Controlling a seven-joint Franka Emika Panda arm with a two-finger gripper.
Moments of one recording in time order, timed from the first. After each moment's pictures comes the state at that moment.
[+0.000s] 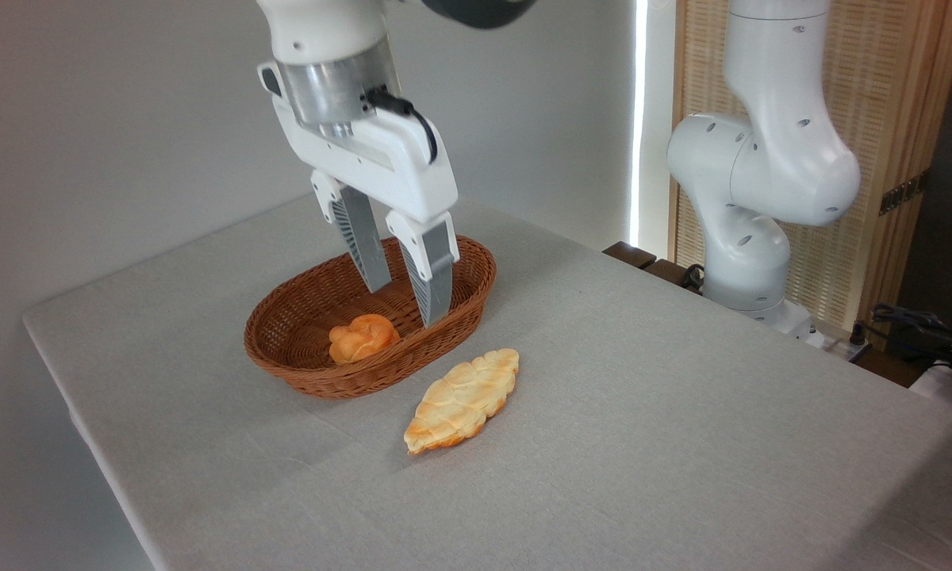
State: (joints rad) arm -0.02 -0.05 -0.04 -1.76 -0.06 1.64 0.70
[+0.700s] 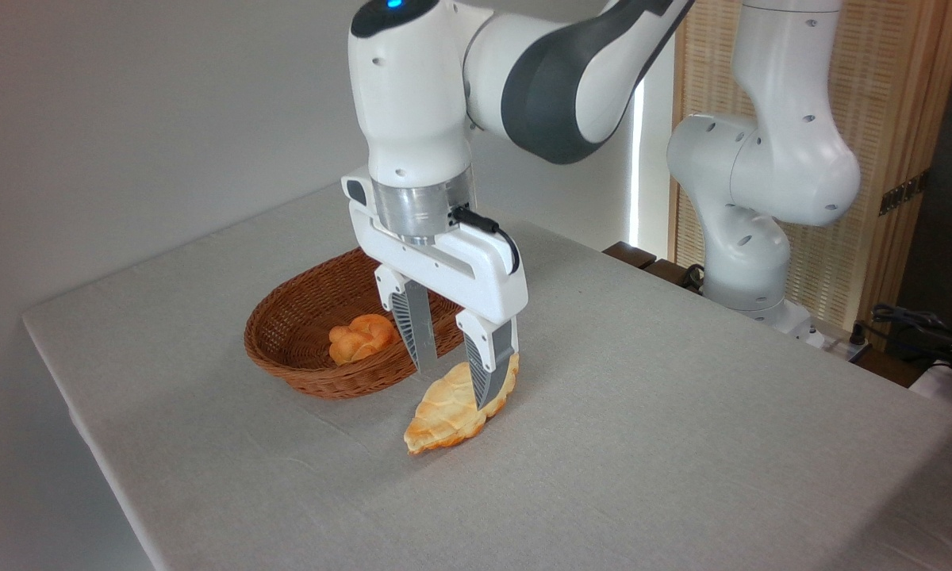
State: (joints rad) arm -0.02 -0.17 0.00 -2.18 -0.06 2.00 0.70
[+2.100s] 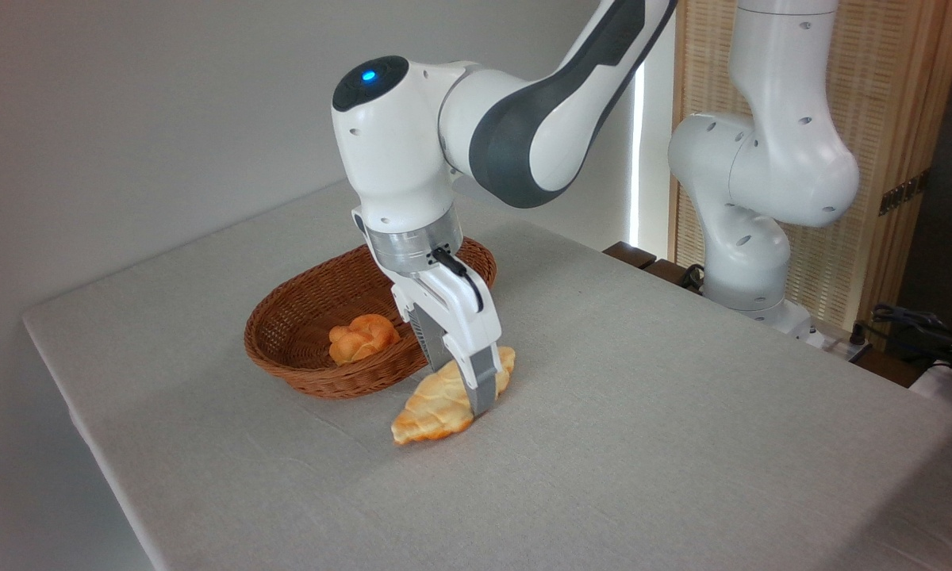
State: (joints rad) arm -0.05 -0.12 -0.06 -2.25 -0.06 2.02 0.82
